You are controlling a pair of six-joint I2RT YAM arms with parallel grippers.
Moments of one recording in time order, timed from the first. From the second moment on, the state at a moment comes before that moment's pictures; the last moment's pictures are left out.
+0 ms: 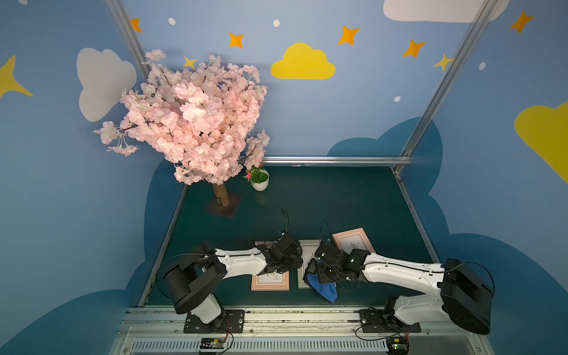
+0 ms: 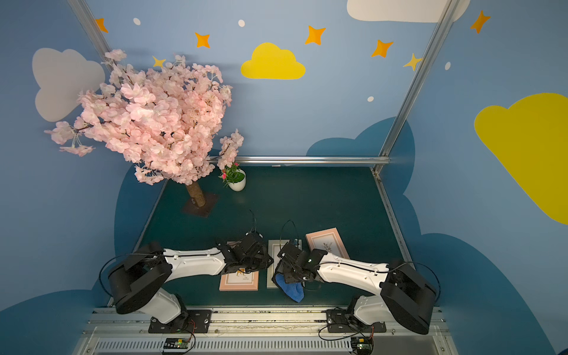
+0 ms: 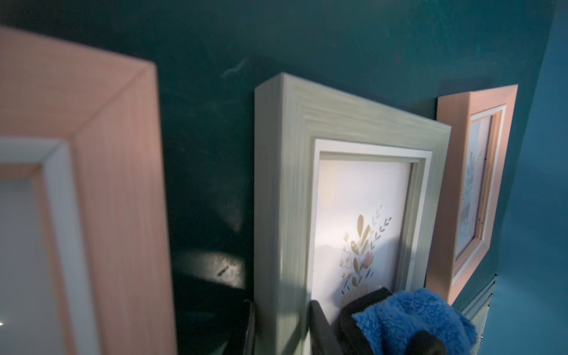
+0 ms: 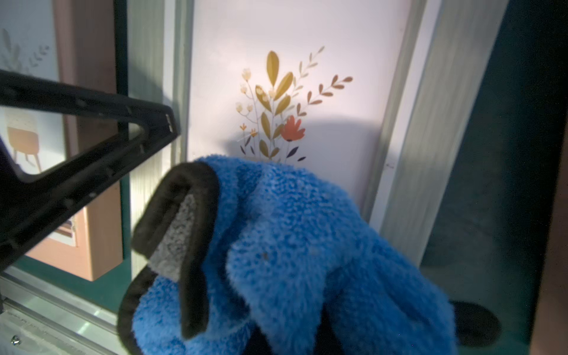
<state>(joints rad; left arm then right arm) -0.90 1.59 0.68 -0.05 0.10 -1.08 1.06 1.34 0.67 -0.57 0.03 0.84</state>
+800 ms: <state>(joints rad) -0.91 1.57 0.65 -0.02 0.10 -1.10 0.77 1.64 0.95 -0.56 -0.06 0.62</state>
